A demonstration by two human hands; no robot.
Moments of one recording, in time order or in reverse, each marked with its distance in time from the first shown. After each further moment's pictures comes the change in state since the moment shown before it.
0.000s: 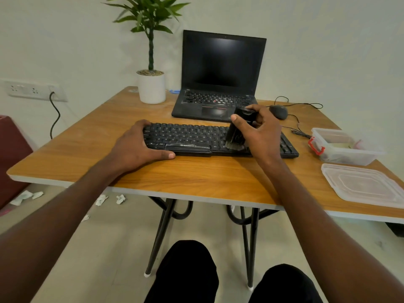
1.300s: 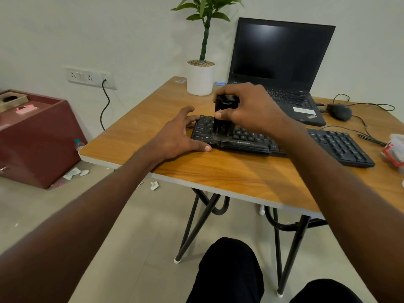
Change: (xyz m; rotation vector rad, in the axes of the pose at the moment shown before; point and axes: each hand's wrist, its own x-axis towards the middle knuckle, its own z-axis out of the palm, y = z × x) left_hand 0.009 -0.039 -0.021 -0.251 -0.105 0.083; right_hand 0.030 -0.101 0.118 -0.369 -0.666 -0.234
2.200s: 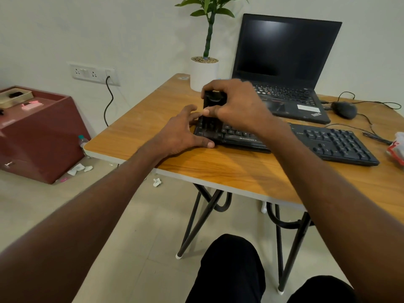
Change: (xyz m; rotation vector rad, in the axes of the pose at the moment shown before) left_hand -0.003 0.000 0.000 0.021 0.018 -0.015; right_hand 0.003 -0.029 0.021 0.056 0.047 -0.049
